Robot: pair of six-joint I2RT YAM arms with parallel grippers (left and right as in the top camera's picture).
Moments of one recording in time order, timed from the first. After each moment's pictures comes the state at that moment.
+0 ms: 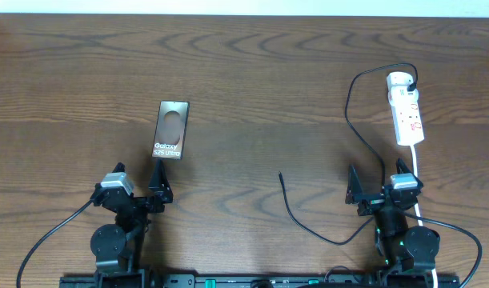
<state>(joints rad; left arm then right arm) 0.07 0.01 0.02 -0.10 0.13 -0.28 -0.02 0.01 0.01 -0.06 -0.15 -0.01</state>
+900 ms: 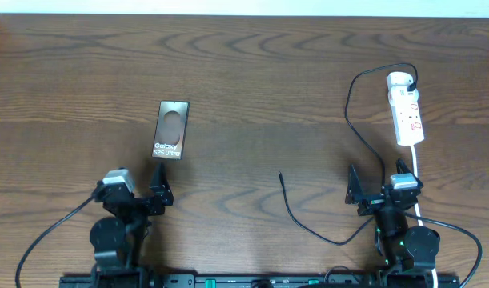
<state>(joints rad) 0.07 0.10 0.09 -0.23 0.11 -0.27 -0.02 0.01 0.01 -0.06 -0.15 -0.01</state>
